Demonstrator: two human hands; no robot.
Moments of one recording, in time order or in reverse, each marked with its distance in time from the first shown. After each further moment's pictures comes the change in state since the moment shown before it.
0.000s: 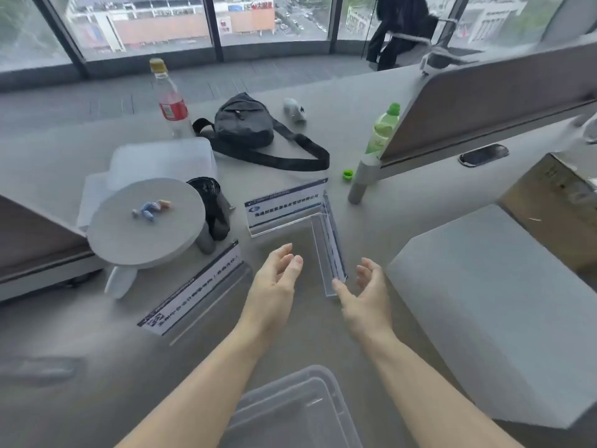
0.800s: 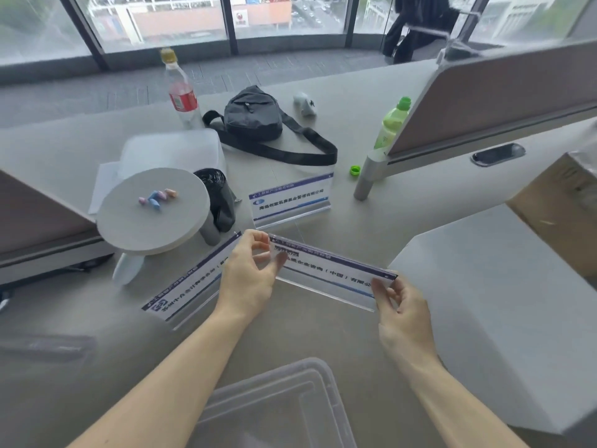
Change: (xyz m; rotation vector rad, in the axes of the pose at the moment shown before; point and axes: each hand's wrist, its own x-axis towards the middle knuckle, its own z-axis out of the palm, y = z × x) left_hand 0.004 0.013 -0.024 0.359 0.199 0.196; right_hand -0.009 0.012 -0.057 -0.022 -0.077 -0.197
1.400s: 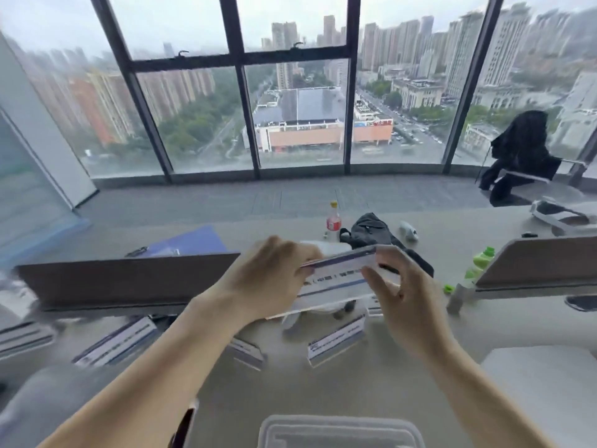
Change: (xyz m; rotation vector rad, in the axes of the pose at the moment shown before) left_hand -0.197 0.242 -0.326 0.821 0.059 0.441; right_hand -0.153 -0.362 0.004 0.015 -0.272 -0.625
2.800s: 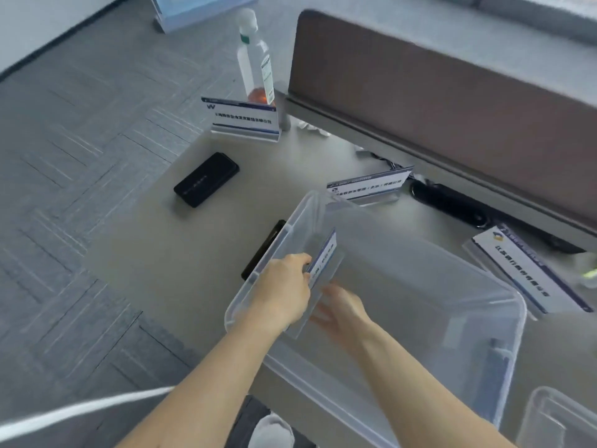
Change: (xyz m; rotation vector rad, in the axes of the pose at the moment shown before) left_hand -0.416 -0.475 0.149 -0.467 -0.157 -1.185; right_hand -0.231 -0.077 0.672 0.379 -0.731 1.373
